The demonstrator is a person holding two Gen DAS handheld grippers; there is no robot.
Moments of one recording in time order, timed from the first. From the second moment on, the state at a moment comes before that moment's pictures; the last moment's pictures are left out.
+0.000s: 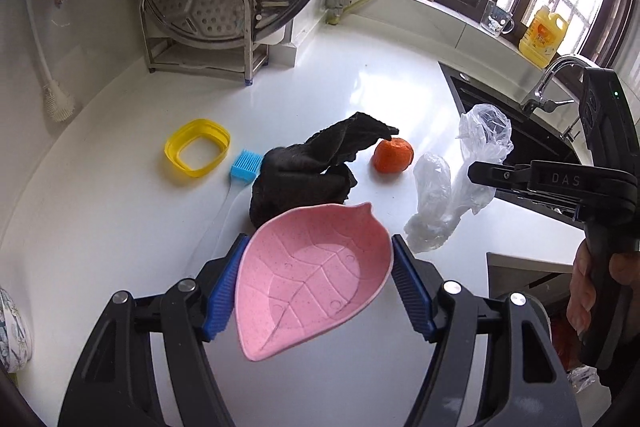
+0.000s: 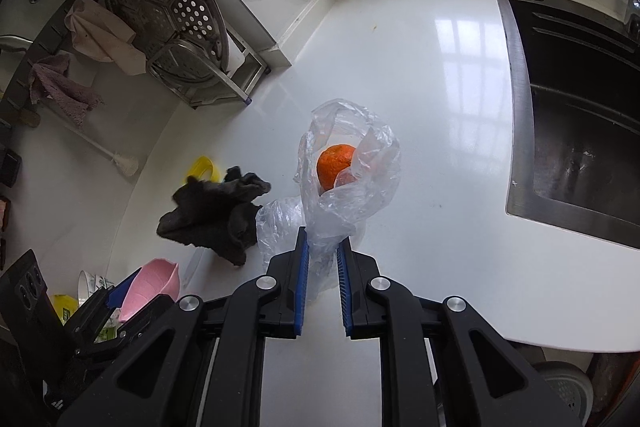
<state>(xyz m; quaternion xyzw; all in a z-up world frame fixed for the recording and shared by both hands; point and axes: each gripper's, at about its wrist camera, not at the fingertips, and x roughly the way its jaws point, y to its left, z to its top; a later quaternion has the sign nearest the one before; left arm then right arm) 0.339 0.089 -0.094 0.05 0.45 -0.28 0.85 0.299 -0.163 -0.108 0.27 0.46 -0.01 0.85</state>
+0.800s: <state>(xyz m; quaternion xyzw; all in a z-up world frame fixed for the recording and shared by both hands) 0.178 0.044 -0.063 0.05 0.44 -0.30 0.85 0.099 -0.221 -0.088 0.28 0.45 0.00 0.85</state>
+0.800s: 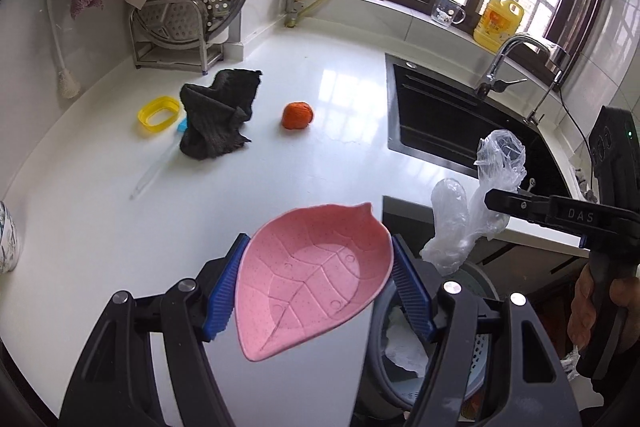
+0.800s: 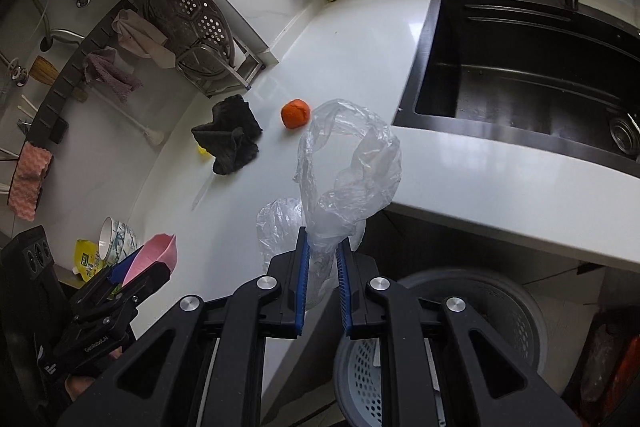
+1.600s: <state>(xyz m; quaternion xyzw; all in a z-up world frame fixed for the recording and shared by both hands) 0.053 -0.072 -0.168 0.09 0.50 -0.31 0.80 -0.007 -0.268 -0.207 0.26 0.56 -0.02 0.79</state>
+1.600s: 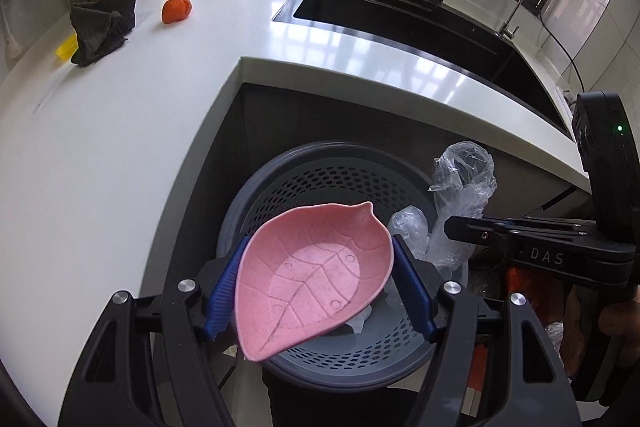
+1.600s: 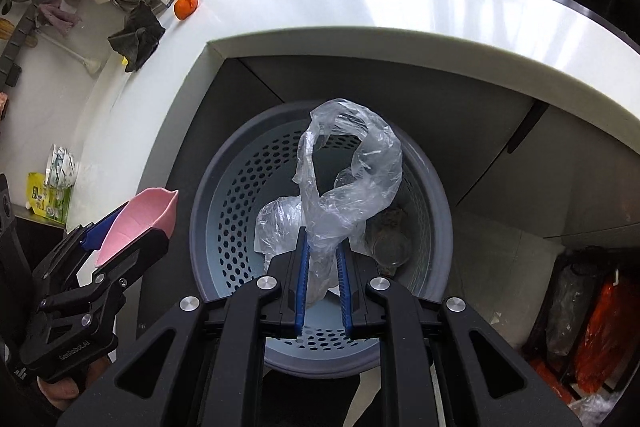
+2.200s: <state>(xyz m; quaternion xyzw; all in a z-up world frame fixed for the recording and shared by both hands) 0.048 -0.072 -0.149 0.10 0.50 -0.29 0.81 -0.019 -0.272 -0.194 0.25 0.55 -0.03 0.80</state>
